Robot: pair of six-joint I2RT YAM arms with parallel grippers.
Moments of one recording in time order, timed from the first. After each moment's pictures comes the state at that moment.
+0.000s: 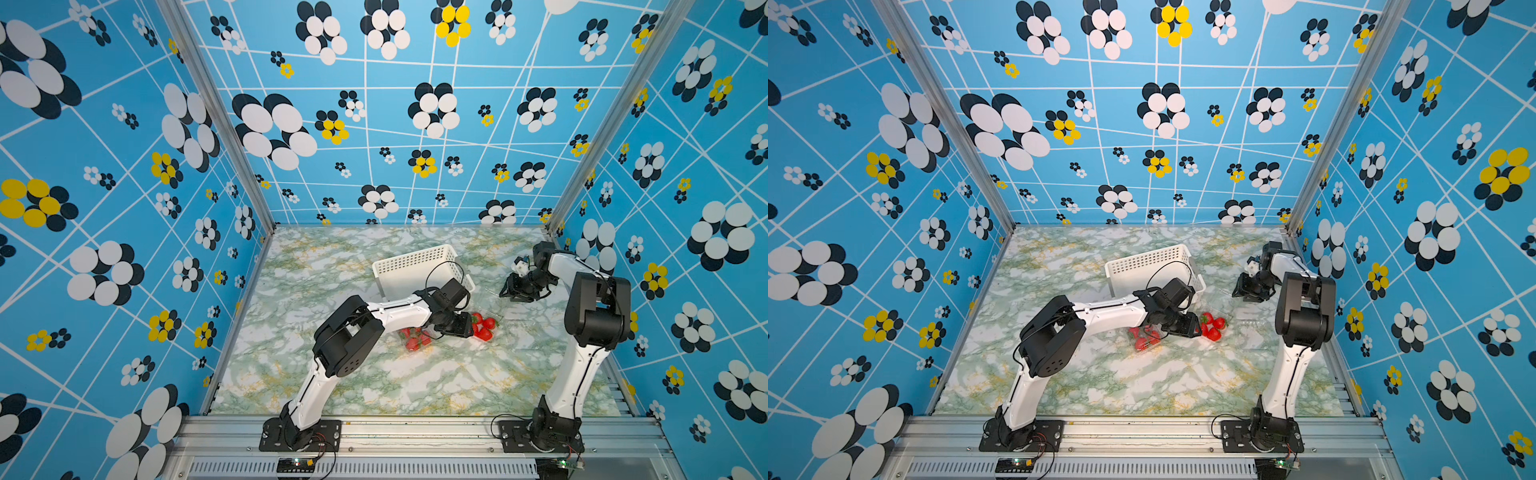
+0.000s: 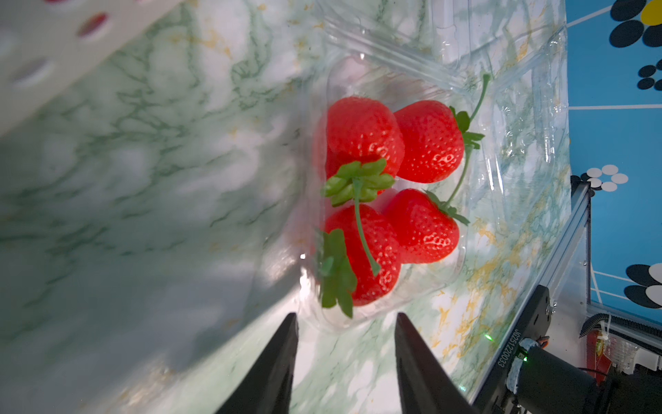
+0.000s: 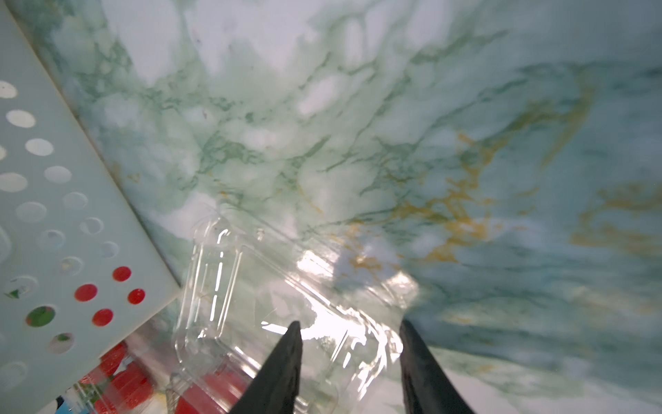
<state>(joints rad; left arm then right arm) -0.93 2.15 1.53 -0.35 0.37 -0.64 -0.18 2.06 1.46 -0.88 -0.39 -0.02</state>
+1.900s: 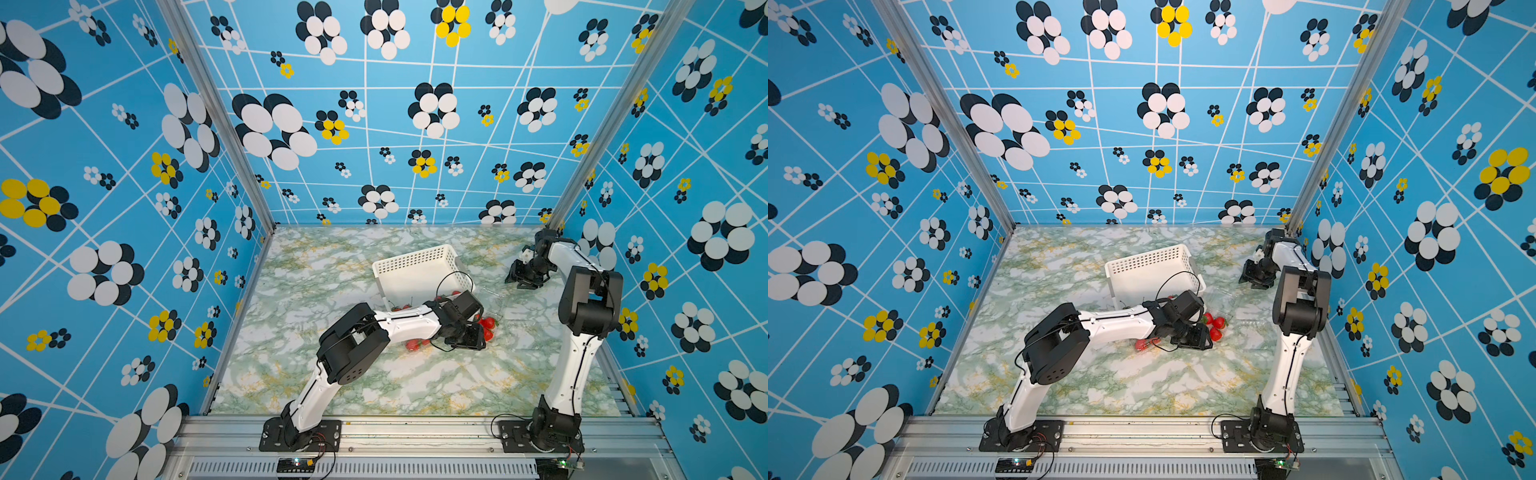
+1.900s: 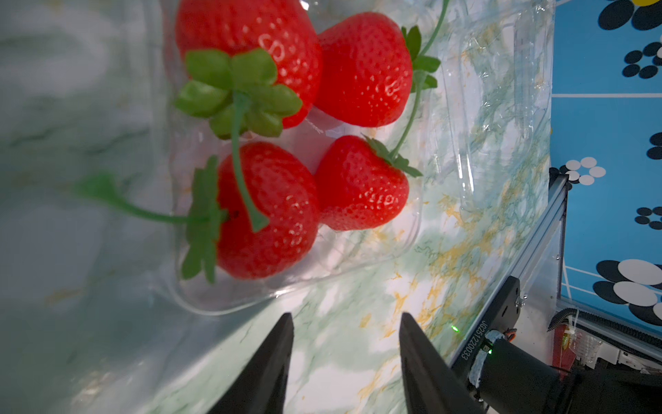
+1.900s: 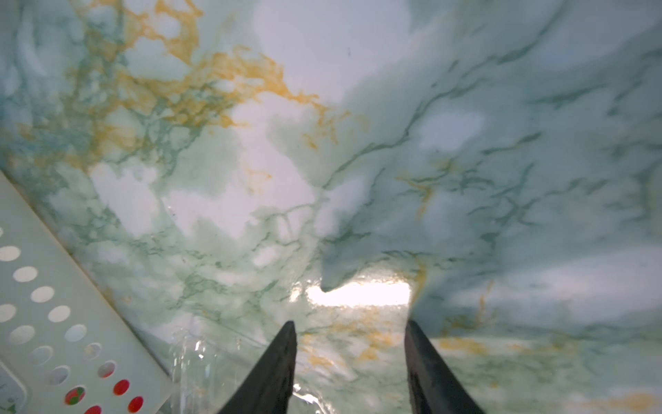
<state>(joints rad) -1.02 2.15 1.53 -0.33 0.35 -0.79 -0.19 2.22 1.75 -0.95 -0.27 0.08</state>
